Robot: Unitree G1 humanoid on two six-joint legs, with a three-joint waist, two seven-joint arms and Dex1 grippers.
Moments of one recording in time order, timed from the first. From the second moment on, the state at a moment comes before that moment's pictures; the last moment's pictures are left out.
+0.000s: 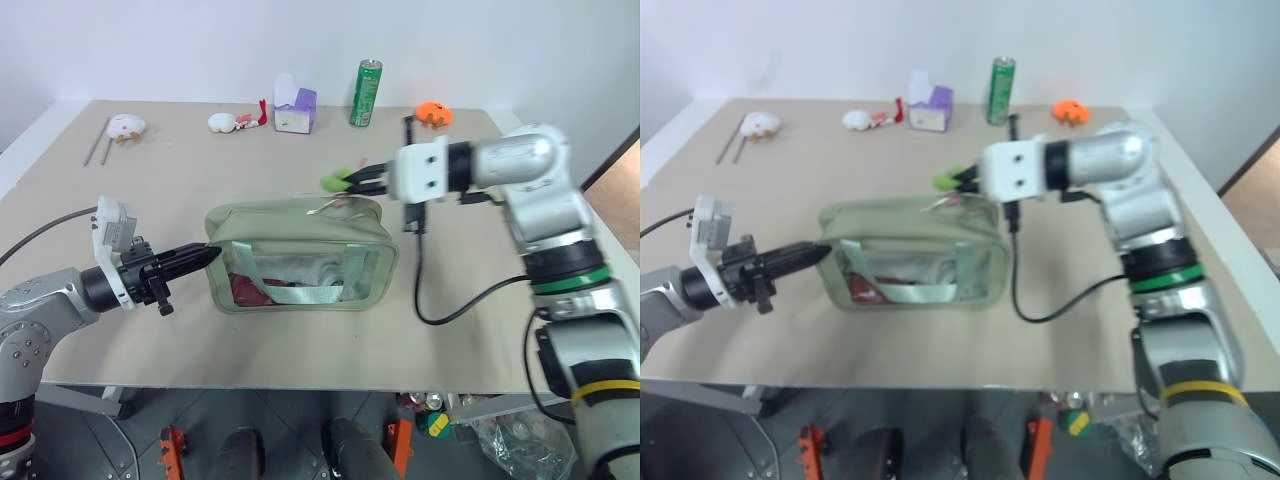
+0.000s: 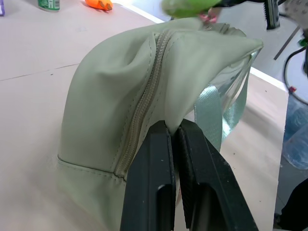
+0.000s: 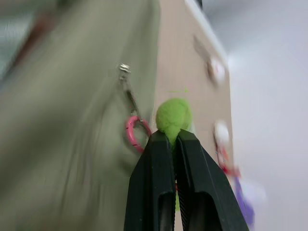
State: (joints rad) left arm -0.22 0.77 0.35 -0.30 -0.93 0.78 -0.88; right arm -1.04 -0.74 0.22 0.26 0.02 -0.26 1.24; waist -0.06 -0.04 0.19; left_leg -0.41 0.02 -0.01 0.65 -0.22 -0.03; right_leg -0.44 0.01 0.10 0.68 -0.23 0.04
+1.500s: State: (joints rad) left arm -0.29 0.76 0.32 -0.24 -0.96 0.81 -0.87; right arm -0.54 -0.95 -0.01 0.07 0.33 0.38 1.26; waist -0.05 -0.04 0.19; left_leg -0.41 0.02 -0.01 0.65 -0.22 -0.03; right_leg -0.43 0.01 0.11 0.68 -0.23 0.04
